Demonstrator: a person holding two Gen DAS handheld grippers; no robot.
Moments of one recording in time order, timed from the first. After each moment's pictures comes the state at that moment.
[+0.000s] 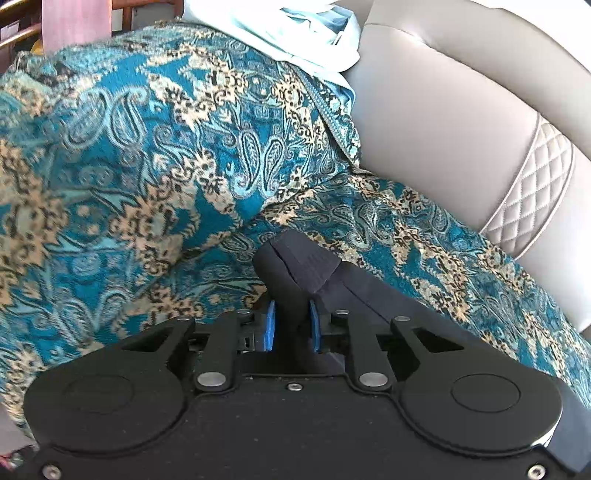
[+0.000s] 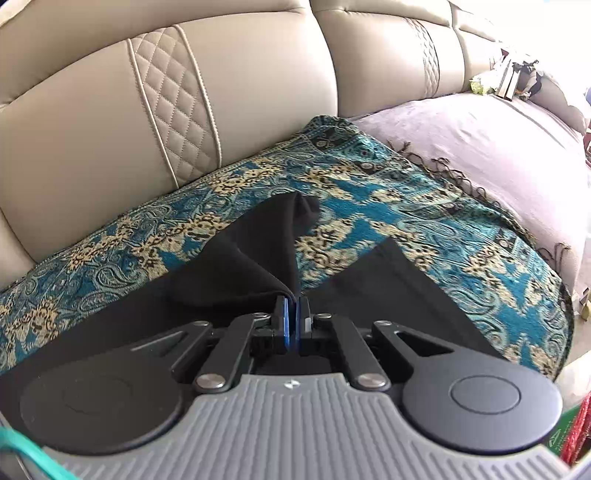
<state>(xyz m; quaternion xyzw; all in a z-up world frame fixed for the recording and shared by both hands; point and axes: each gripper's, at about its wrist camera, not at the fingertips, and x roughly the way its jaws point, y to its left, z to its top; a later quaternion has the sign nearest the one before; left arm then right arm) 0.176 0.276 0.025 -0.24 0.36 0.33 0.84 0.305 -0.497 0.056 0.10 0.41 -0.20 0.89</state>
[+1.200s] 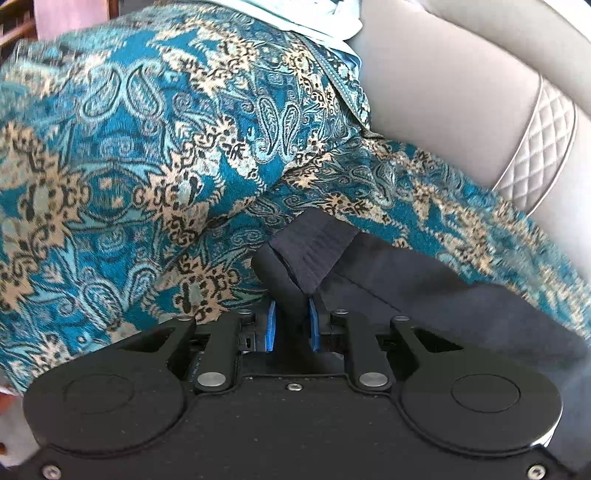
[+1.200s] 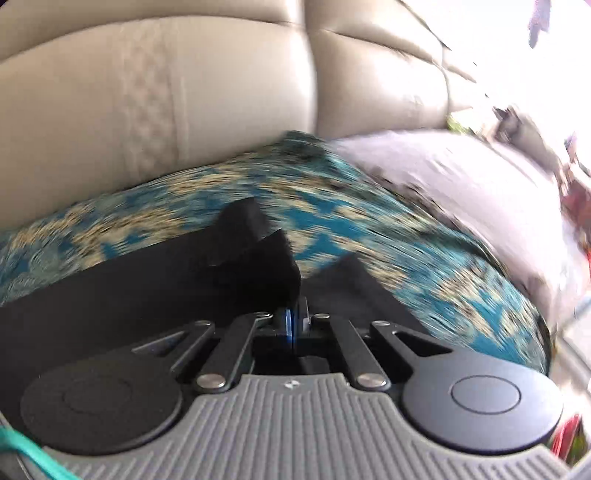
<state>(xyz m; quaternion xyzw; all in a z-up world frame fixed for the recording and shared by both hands) 0.152 0.287 0.008 -0.25 0.40 0.30 0.83 0.306 -0.516 0.022 0.03 0.37 -0.25 0.89</state>
